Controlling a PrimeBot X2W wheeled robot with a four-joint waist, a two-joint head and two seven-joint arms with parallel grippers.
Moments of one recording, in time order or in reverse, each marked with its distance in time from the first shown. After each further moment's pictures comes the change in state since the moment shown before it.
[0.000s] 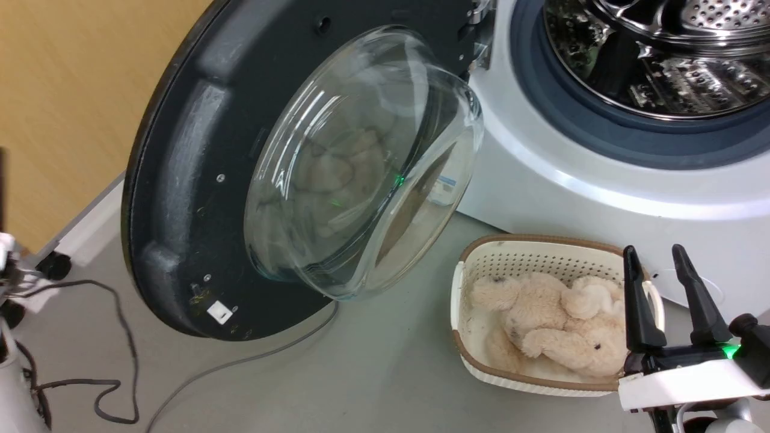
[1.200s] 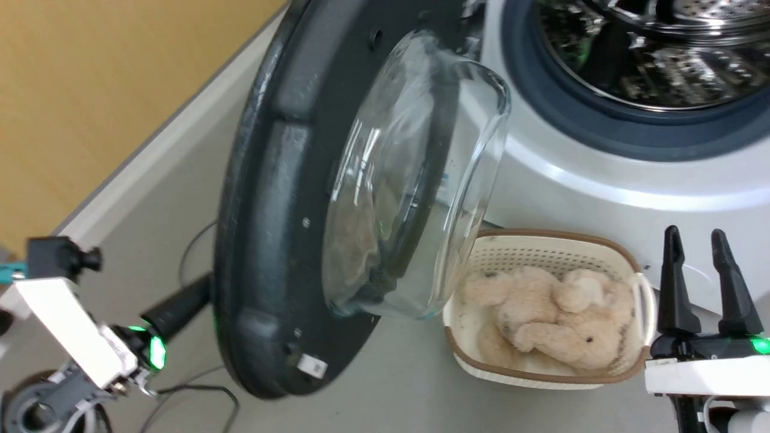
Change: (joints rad) left arm 0.276 -0.086 -0.209 -0.301 -0.504 -0.052 0.696; right arm -0.027 0.001 -0.056 -0.007 0.108 0.000 -0.062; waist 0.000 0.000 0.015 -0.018
